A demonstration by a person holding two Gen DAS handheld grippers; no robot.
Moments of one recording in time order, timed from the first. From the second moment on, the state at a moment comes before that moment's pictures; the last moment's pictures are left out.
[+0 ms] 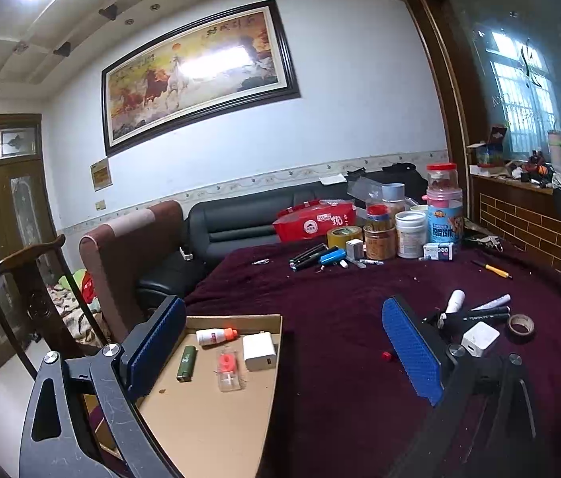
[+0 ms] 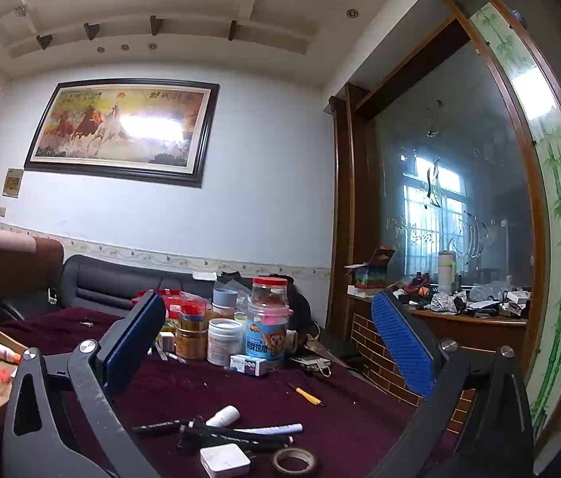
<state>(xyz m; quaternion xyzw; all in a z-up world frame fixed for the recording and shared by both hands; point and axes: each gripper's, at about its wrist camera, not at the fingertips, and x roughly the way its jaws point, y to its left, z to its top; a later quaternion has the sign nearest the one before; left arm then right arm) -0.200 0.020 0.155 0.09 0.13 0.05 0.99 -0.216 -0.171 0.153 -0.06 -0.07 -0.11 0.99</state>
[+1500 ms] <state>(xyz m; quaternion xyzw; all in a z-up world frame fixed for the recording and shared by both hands) 0.036 -0.088 0.022 0.12 0.45 -0.09 0.88 -0.045 -0.329 0.079 0.25 0.24 0.04 0.94</state>
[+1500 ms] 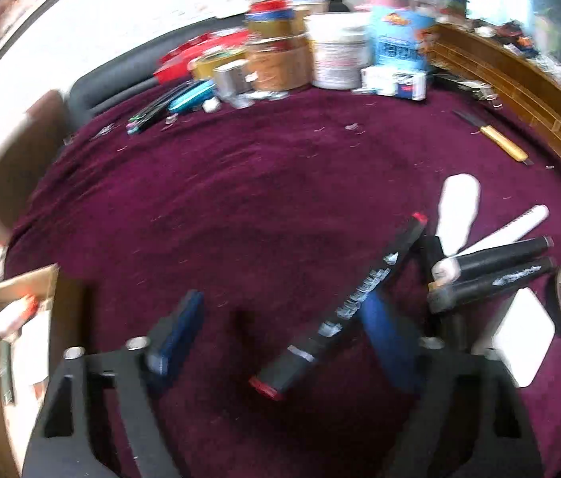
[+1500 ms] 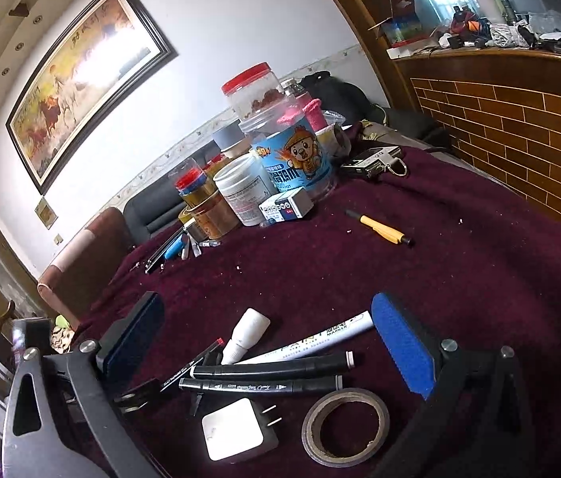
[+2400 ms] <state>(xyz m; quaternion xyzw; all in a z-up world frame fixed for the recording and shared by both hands) -0.004 -0.062 0.029 0.05 0.48 -0.08 0.87 -0.037 -0.328 0.070 0.26 0.26 0.06 0.93</state>
